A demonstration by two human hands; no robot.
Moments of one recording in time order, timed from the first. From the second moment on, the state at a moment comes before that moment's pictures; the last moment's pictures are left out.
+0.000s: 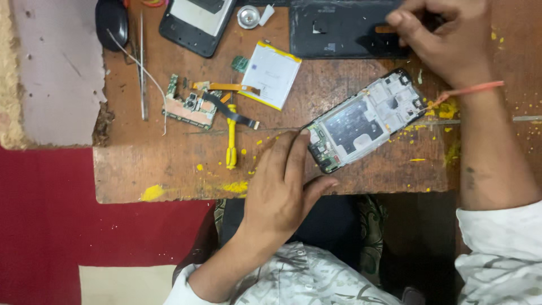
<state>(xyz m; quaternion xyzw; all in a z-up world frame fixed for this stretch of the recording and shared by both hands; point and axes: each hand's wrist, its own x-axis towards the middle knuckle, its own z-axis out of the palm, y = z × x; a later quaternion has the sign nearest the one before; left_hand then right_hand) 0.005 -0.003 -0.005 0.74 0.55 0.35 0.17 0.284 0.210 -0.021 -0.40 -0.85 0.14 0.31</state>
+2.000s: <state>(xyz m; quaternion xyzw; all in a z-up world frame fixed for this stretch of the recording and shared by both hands) -0.121 0.033 0.043 0.48 0.64 0.40 0.45 0.238 0.179 0.016 -0.23 -0.94 0.22 0.09</state>
